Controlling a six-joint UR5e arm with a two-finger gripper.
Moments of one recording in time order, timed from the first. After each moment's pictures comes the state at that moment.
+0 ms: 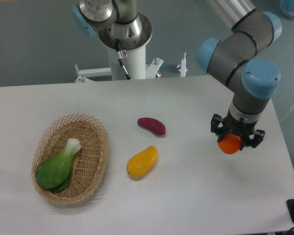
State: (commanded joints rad) arm 2.68 -2.04 -1.43 -1.16 1.54 1.16
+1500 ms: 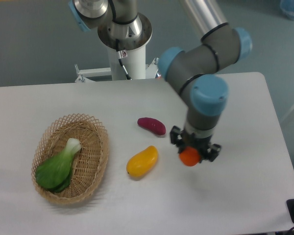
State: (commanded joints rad) arm 2.36 -2.02 -1.50 -1.08 1.54 0.86
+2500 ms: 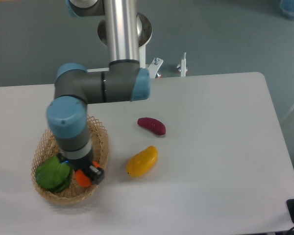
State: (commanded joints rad) arm 1.99 -2.10 -1.49 -1.00 1.54 0.67
